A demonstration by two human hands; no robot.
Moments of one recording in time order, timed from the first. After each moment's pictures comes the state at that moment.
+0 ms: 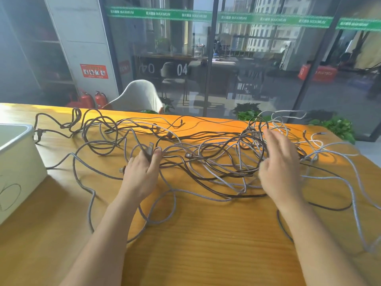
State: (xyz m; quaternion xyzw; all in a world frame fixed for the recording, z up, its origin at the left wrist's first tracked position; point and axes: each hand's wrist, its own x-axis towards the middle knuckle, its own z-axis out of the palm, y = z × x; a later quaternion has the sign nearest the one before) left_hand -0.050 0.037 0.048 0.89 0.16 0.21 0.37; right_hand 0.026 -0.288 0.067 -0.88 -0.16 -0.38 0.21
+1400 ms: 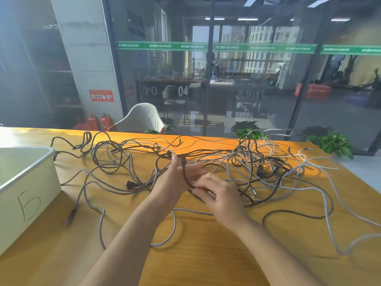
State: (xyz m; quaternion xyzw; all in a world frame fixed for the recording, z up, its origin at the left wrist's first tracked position) left_hand -0.069 -0.048 0.102 0.59 0.00 0.00 0.80; right_hand -0.033 -0.221 0.064 -0.78 -0.41 -0.22 0.41
